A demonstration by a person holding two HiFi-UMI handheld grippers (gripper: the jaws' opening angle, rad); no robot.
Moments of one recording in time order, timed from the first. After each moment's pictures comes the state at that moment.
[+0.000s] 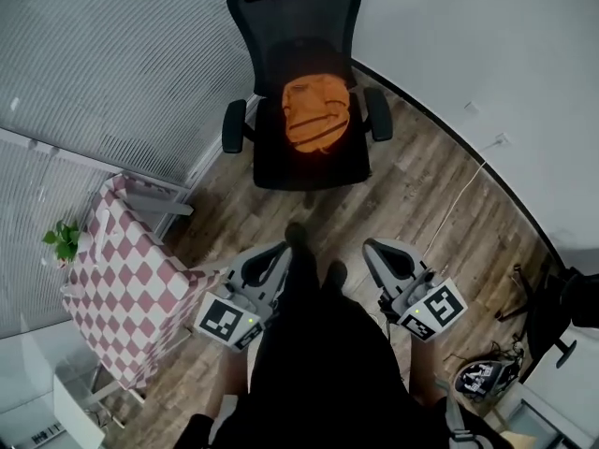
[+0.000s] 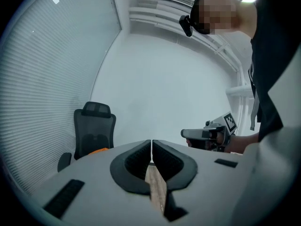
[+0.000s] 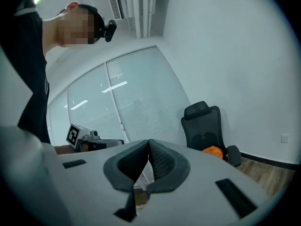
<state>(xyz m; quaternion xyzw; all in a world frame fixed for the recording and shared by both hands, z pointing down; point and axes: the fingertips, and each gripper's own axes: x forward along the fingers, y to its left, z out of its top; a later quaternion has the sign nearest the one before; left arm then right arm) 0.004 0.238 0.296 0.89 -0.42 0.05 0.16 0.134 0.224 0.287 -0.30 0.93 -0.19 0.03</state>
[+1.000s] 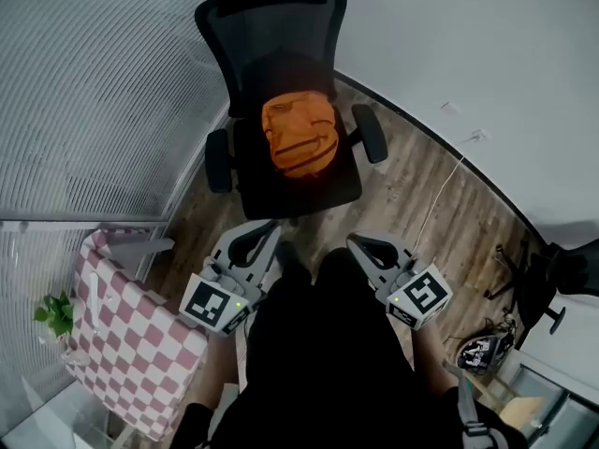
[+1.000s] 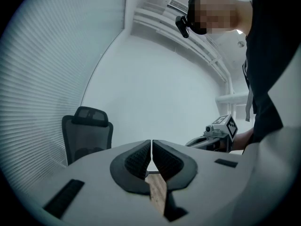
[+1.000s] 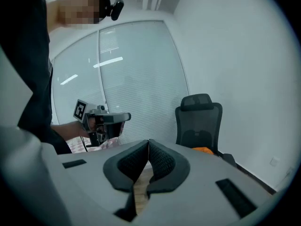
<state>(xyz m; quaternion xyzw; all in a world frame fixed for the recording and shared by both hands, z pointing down) -0.098 0.063 0.298 0.93 -0.34 0.01 0.14 0.015 0.094 0.325 -0.34 0.92 -0.16 -0.12</state>
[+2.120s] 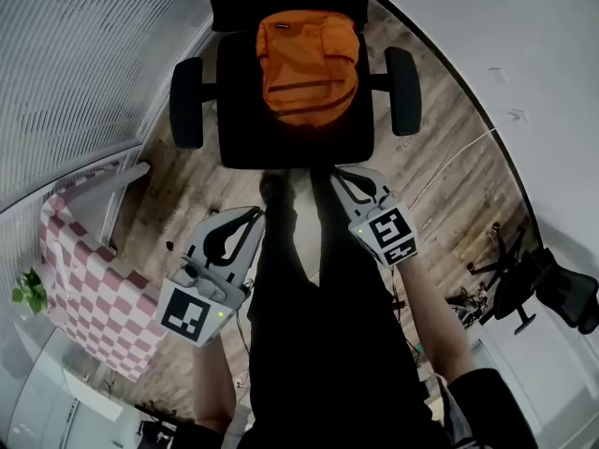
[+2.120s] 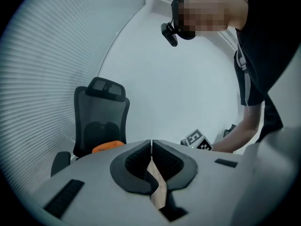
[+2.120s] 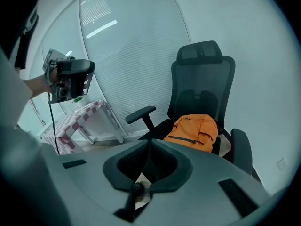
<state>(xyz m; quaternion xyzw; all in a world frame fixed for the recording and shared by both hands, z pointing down) -0.084 -0.036 0.431 0.88 -0.40 0.08 0.25 0.028 -0.054 0.585 -0.26 0.89 -0.22 -0.30</state>
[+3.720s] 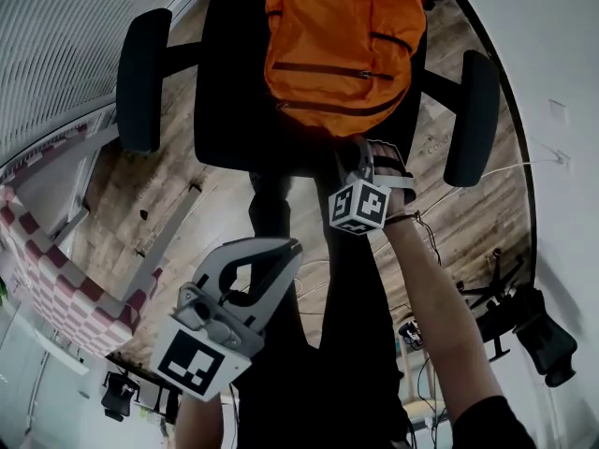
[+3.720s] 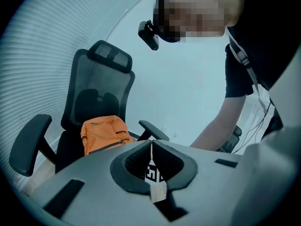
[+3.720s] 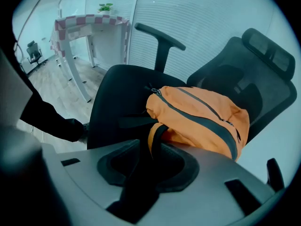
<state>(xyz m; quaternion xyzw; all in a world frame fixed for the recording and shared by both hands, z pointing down) -0.026 -0.069 0.599 0.85 -0.37 0.13 0.35 0.036 -0.107 0.894 -0.11 0.83 0.08 -0.55</state>
